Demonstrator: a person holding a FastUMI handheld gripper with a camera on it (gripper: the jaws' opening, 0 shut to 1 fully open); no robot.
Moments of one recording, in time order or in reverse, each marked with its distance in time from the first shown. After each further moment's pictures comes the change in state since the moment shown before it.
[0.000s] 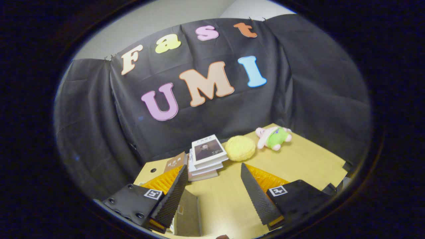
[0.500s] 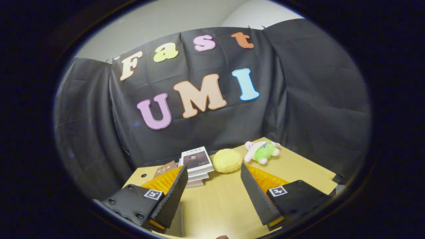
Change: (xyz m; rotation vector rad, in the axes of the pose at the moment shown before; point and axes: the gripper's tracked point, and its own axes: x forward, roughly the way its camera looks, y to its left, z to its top) arm -0.004 -0.046 0.017 -0.044 -0.057 -0.017
